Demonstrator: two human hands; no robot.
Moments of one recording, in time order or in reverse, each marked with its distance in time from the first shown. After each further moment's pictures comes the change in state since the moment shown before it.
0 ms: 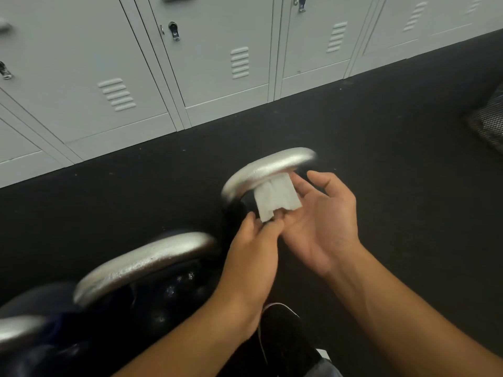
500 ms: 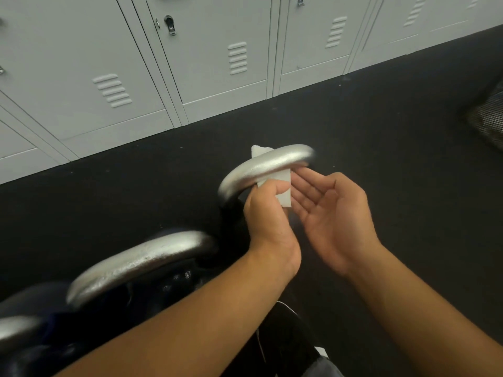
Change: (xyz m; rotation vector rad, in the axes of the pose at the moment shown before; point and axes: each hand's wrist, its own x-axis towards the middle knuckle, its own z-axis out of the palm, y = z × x) left_hand 0.045 0.018 0.044 -0.649 0.154 0.020; right_hand 0.000 -0.016 -0.024 -0.240 0.038 -0.129
